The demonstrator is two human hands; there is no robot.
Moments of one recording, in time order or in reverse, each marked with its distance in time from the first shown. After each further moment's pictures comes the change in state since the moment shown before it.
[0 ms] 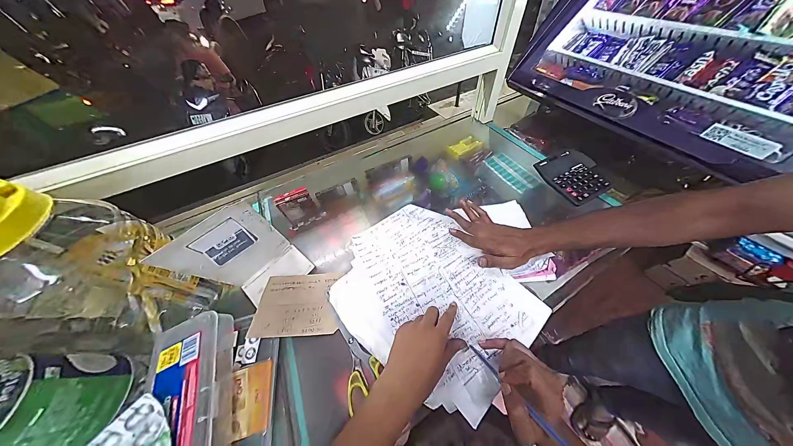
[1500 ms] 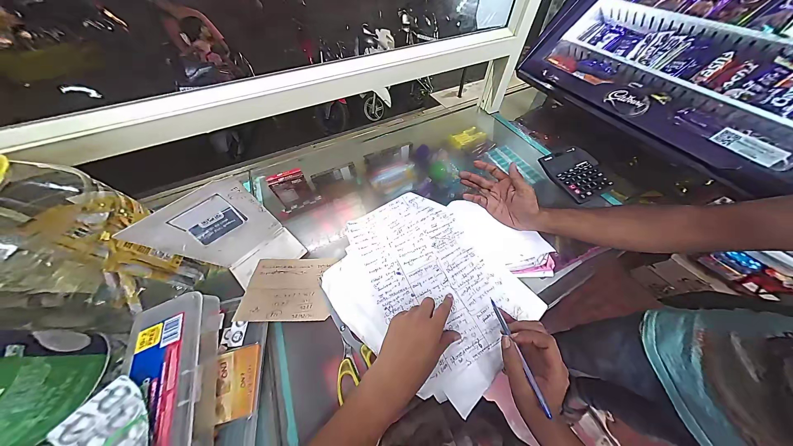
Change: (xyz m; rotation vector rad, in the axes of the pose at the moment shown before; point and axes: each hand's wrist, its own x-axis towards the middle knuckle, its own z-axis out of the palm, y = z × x) left_hand -0.001 -0.002 0.003 0.003 0.058 0.033; right_hand -0.001 0.003 -0.011 -0.172 0.184 0.281
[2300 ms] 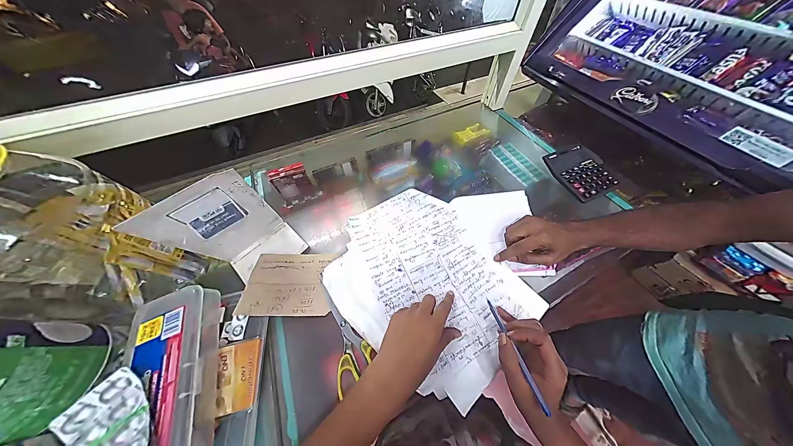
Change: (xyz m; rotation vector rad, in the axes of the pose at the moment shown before) left_hand 0.001 0.001 -0.001 0.001 -0.022 -0.006; right_hand -0.001 0.005 0.000 -0.037 -0.022 -0.014
